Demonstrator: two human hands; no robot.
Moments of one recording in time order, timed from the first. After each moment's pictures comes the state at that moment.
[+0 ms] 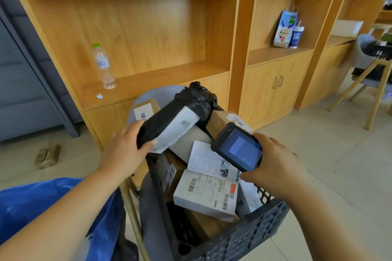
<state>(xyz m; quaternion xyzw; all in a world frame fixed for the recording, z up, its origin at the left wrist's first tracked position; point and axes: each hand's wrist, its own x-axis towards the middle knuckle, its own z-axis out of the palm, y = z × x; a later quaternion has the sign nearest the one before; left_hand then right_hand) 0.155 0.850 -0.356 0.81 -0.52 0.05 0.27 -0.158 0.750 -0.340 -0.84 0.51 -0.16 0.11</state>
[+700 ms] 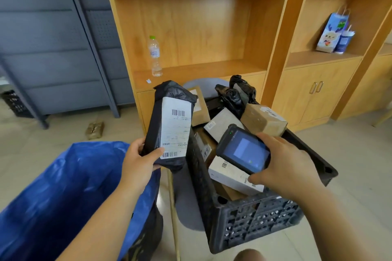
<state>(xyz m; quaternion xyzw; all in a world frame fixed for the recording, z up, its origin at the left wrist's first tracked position) 0.129 0.987 -0.388 0.65 -0.20 -0.21 0.70 -0.134 0.839 -0.330 -0.90 0.41 -0.15 0.09</state>
